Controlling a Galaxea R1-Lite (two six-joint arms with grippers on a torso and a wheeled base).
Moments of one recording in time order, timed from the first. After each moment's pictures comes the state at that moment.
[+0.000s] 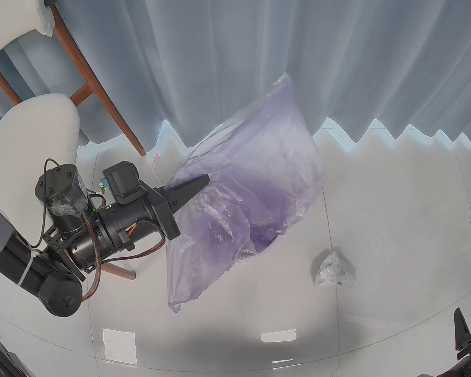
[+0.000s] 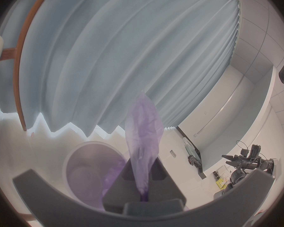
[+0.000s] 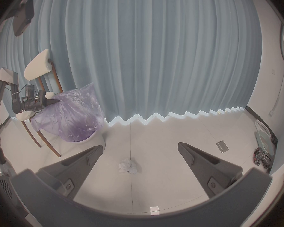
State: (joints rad) left arm -0.45 1.81 -0.58 -1.39 -0.46 -0.30; right arm 0.00 0.02 -0.02 0.00 0.00 0.01
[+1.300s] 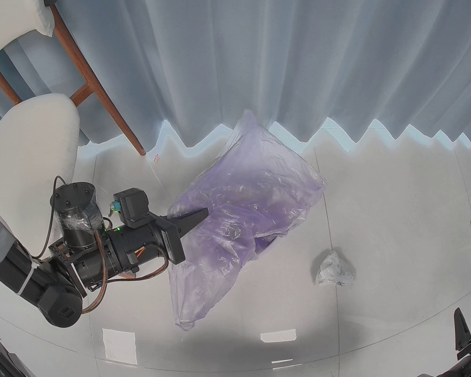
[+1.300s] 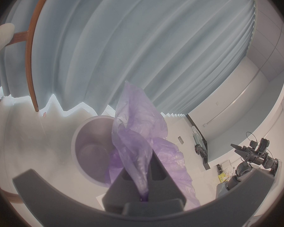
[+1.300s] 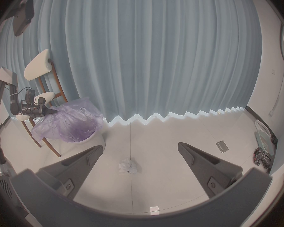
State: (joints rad) left arm -0.48 1.80 -0.52 -1.23 -0.35 -0.26; right arm 0.00 0.02 -0.02 0.00 0.00 0.01
